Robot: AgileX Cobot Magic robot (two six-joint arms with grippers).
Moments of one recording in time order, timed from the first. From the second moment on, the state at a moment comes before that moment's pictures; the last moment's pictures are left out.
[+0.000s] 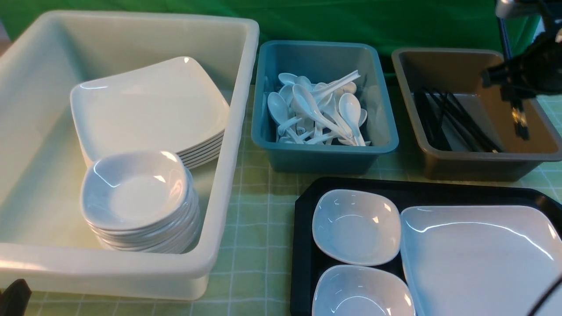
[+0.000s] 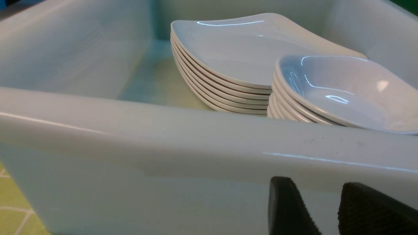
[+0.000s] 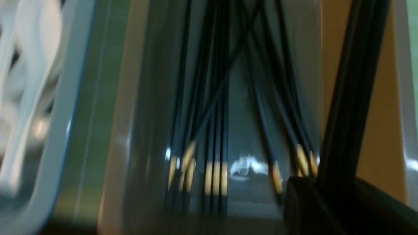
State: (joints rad) right arm 0.11 1.79 -1.56 -0.12 0.71 0.11; left arm 0.02 0.00 0.01 -0.03 0.22 -0.05
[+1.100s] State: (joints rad) right arm 0.10 1.48 -1.59 -0.05 1.20 -0.01; left arm 0.02 0.00 0.01 -0.03 0.22 -0.05
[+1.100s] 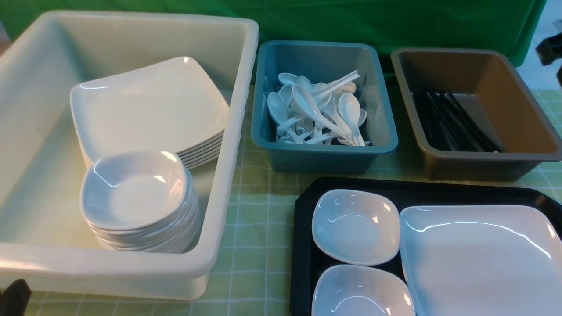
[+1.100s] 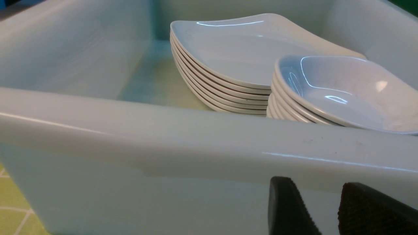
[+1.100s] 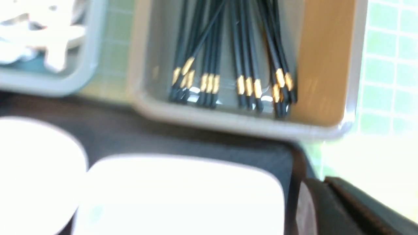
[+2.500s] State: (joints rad) right arm 0.10 0.35 -0.57 -0.04 0.97 -0.02; left arm 0.02 0.15 -0.56 -0.53 0.12 -0.42
